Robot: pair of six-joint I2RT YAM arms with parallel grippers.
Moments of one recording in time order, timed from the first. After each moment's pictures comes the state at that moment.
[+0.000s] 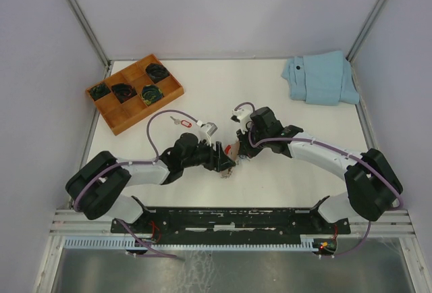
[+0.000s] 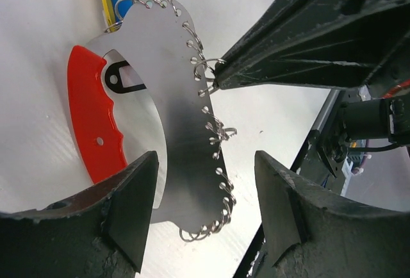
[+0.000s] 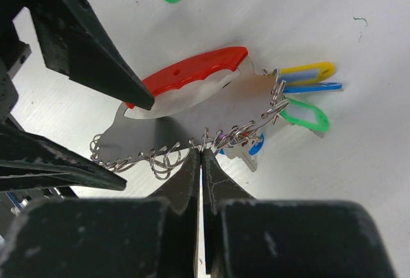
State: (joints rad) left arm -0.76 1.42 0.43 0.58 0.36 -0.60; right arm 0.69 1.44 0.87 -0.28 -0.28 0.05
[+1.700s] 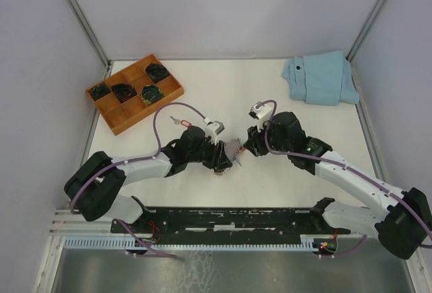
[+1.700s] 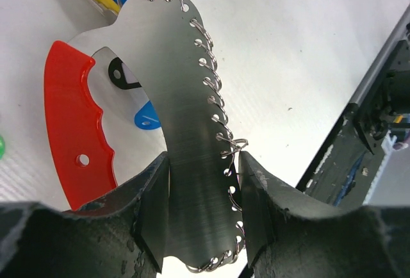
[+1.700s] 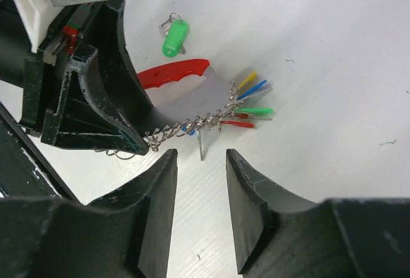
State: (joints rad) left arm -0.76 1.43 0.58 0.25 0.36 -0.45; right arm 0.69 1.10 0.77 -0.23 -0.18 0.09
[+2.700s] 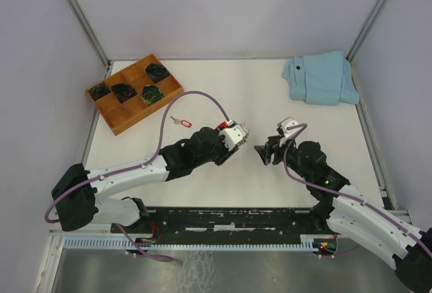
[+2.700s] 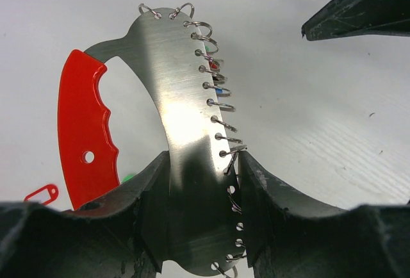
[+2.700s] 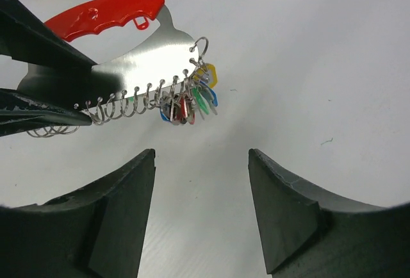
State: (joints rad) left arm -1.01 1.27 0.81 -0.05 -0.13 0.15; right arm 0.69 0.68 0.38 0.08 0.04 0.12
